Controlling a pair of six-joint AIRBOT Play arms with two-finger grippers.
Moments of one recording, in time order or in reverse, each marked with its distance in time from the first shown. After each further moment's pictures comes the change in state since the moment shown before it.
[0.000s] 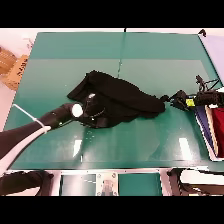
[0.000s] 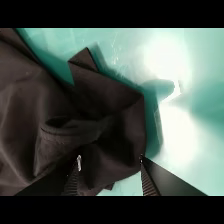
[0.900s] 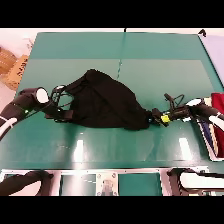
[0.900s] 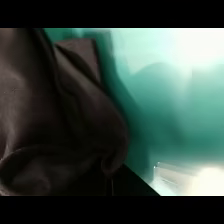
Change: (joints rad) left arm 0.369 0.129 0.017 0.280 -0.332 0.066; right arm 0.278 0.000 -0.281 0.108 -0.034 -0.020
